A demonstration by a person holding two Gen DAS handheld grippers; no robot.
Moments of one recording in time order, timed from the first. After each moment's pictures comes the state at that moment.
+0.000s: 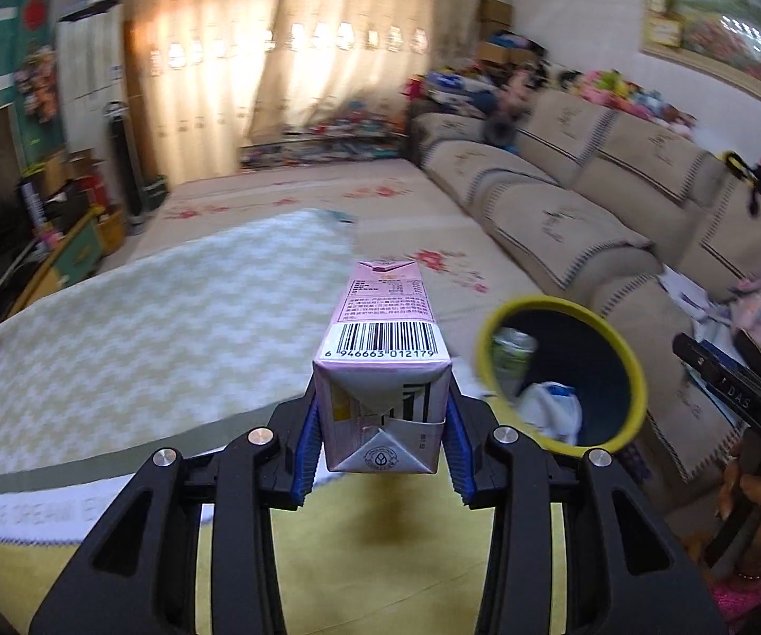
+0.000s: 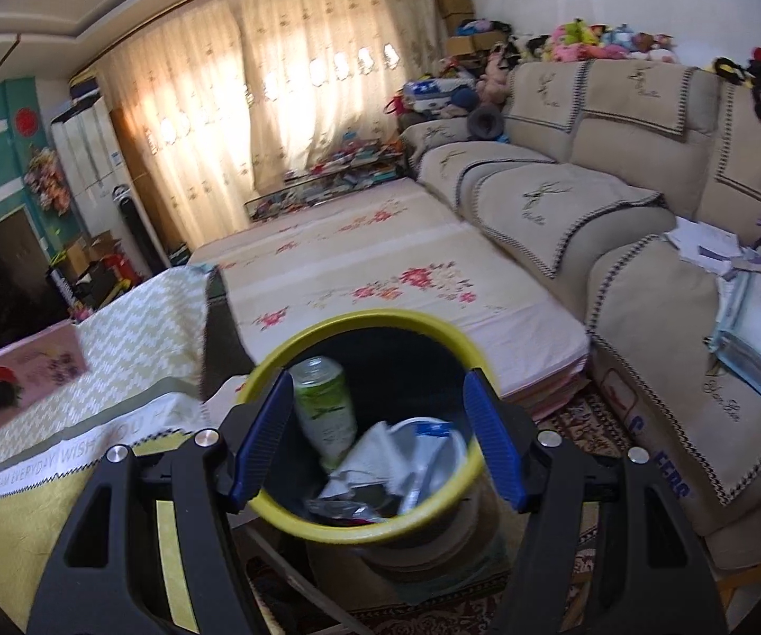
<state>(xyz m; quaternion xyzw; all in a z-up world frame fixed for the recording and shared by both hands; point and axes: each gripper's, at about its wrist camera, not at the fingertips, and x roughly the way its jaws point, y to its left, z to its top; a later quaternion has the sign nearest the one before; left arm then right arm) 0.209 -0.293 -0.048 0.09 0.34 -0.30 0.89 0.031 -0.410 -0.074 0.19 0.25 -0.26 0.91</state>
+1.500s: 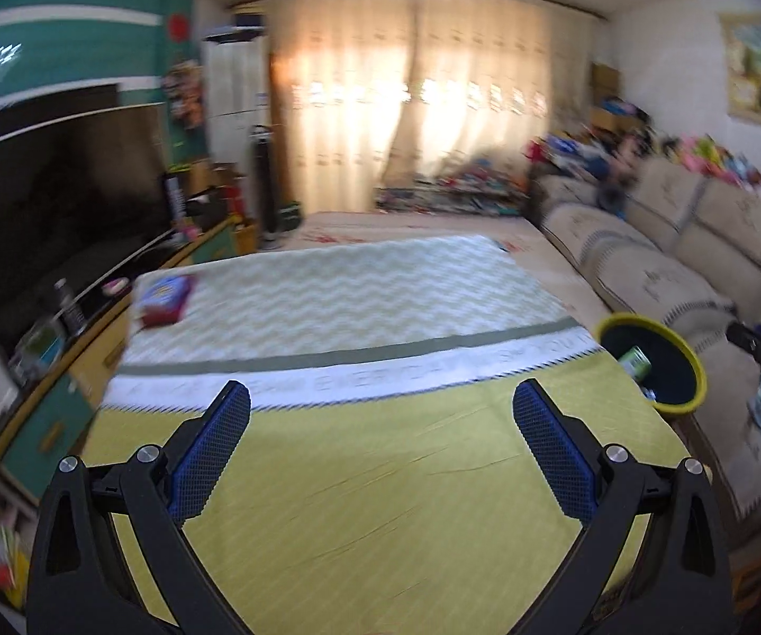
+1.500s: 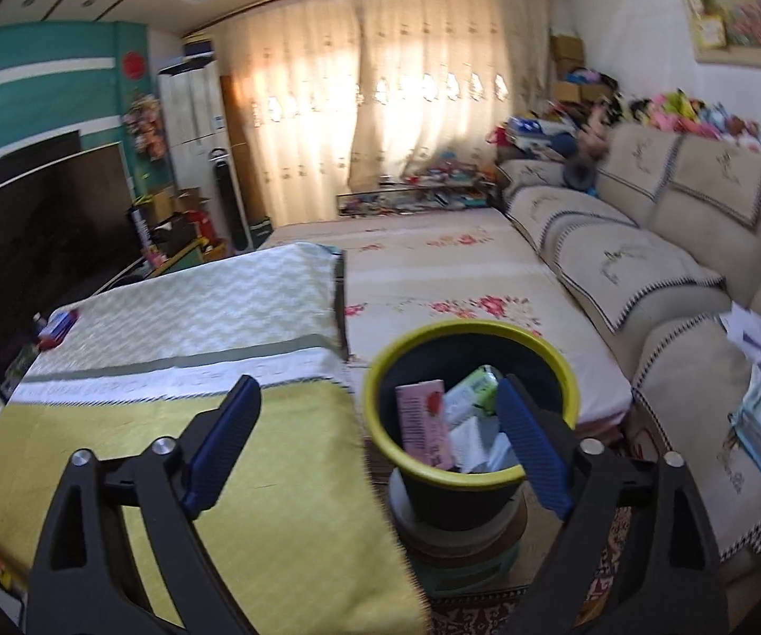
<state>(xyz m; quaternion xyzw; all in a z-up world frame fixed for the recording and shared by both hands) 0.084 -0.061 -0.026 0.03 0.26 -0.11 0.96 0.010 -0.285 -0.032 0.08 0.25 -0.13 0.96</state>
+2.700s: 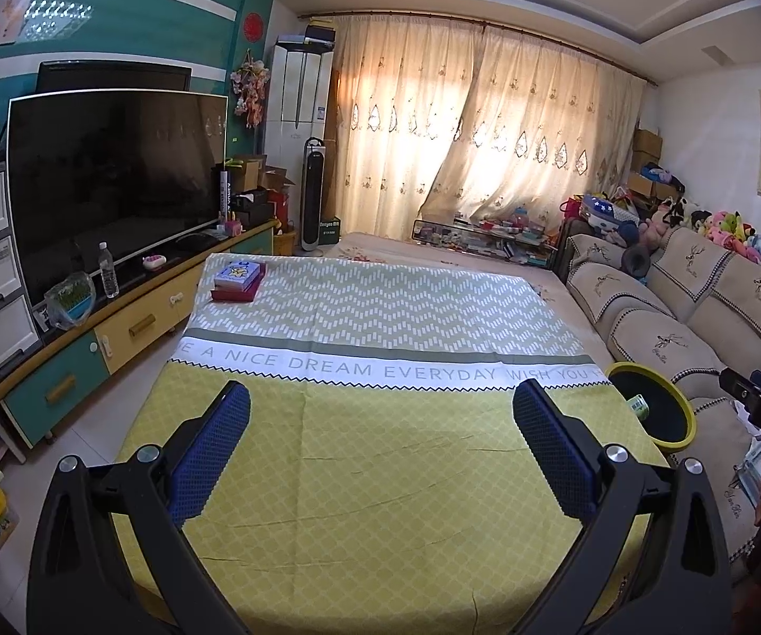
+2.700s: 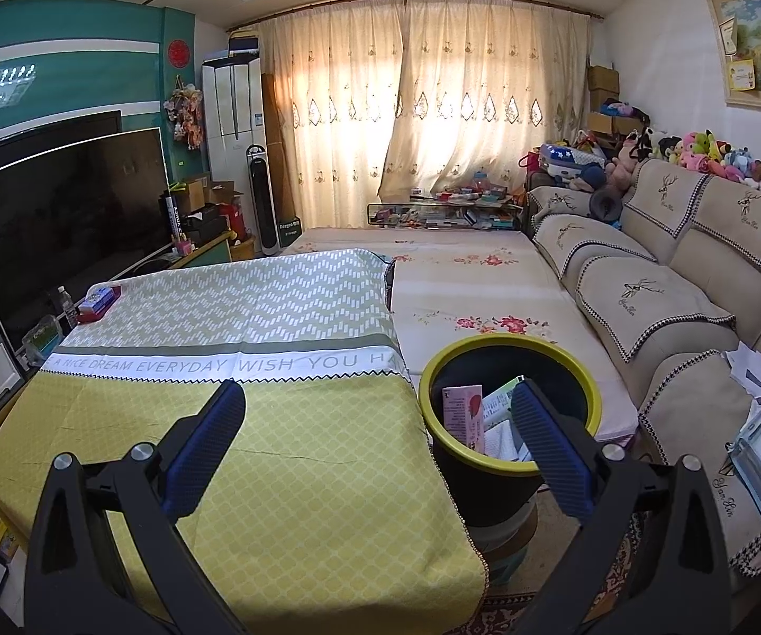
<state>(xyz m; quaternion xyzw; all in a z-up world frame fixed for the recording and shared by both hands) 0.022 -0.005 -0.009 -0.04 0.23 -0.08 0.97 -0.011 -0.224 -0.008 0.04 0.24 -0.11 0.96</state>
